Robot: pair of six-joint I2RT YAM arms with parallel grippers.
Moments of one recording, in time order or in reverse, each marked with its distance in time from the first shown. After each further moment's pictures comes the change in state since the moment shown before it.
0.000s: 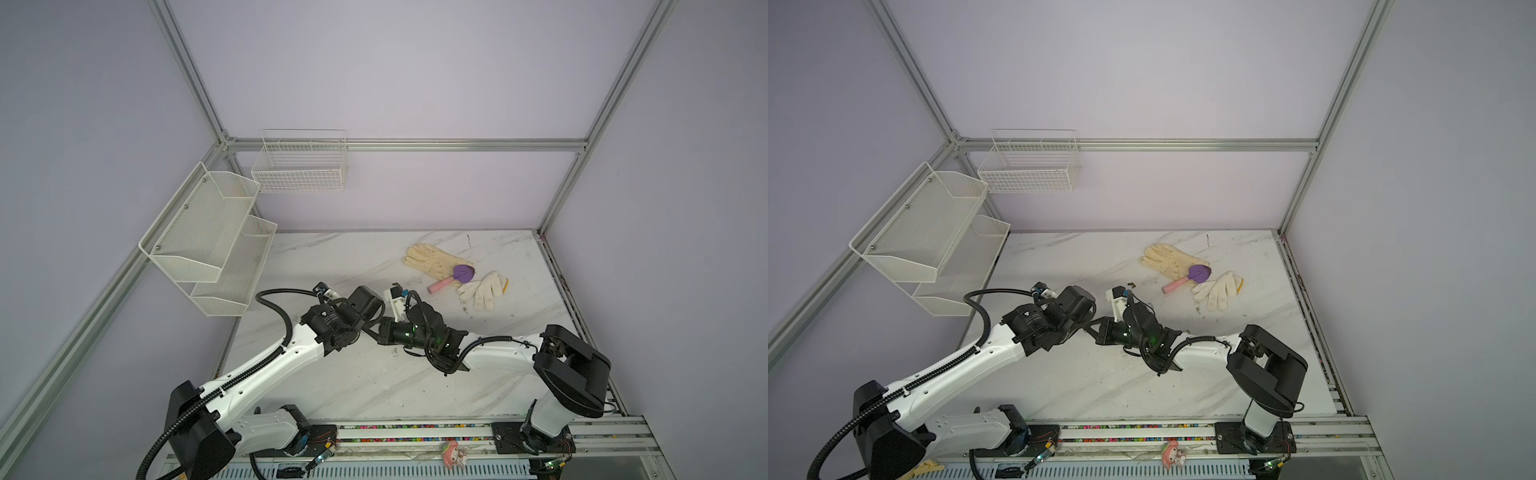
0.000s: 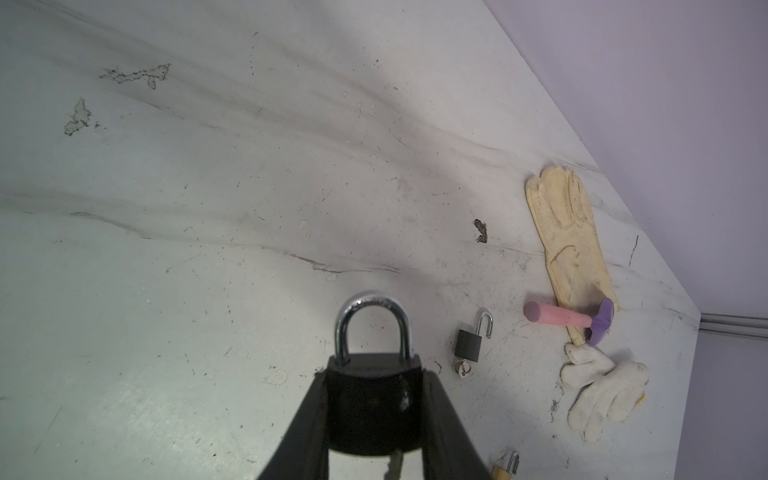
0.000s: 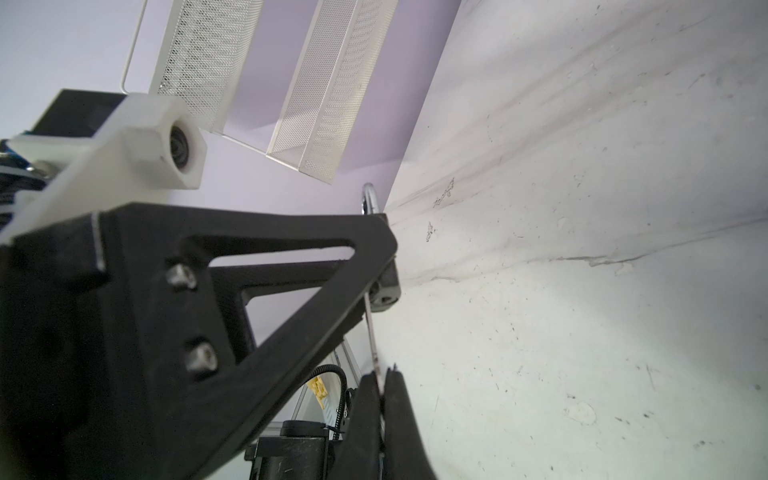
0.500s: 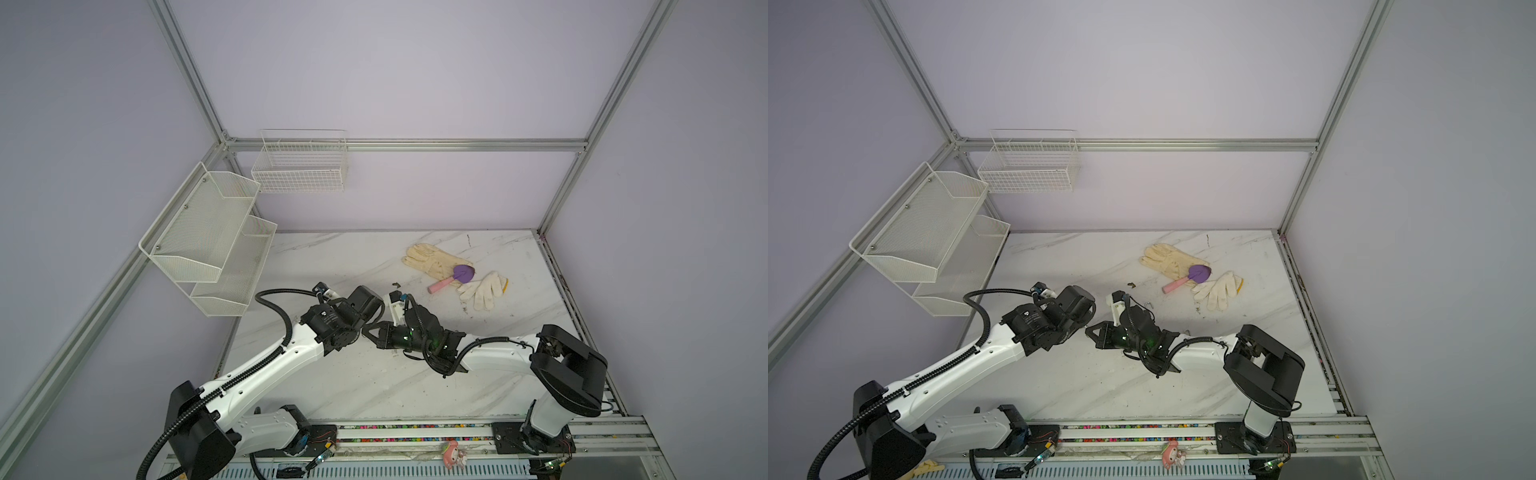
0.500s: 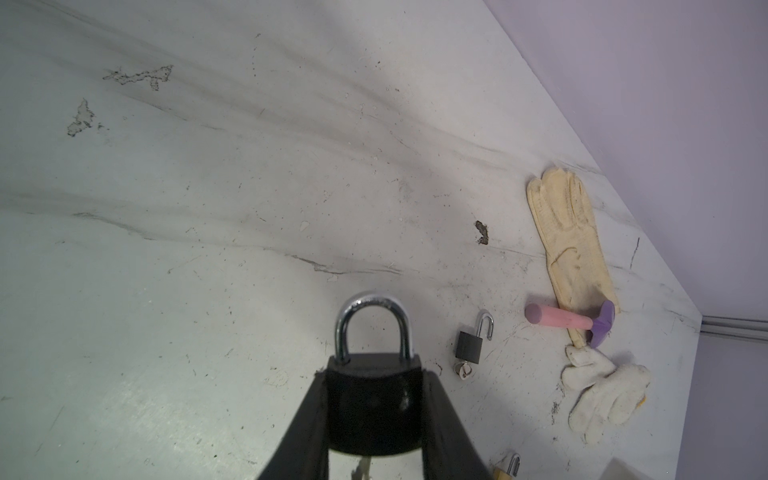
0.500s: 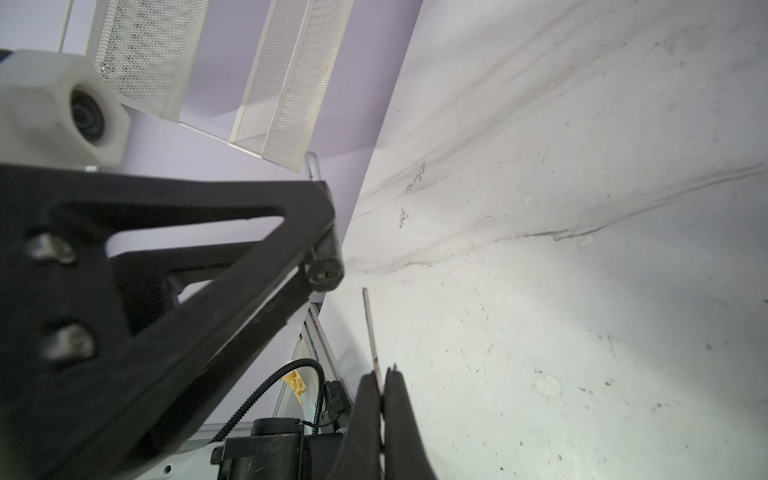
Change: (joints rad) left arm 0.004 0.000 0.000 -0.001 0.000 0.000; right arm 0.011 0.015 0.000 -0.060 0.043 -0.006
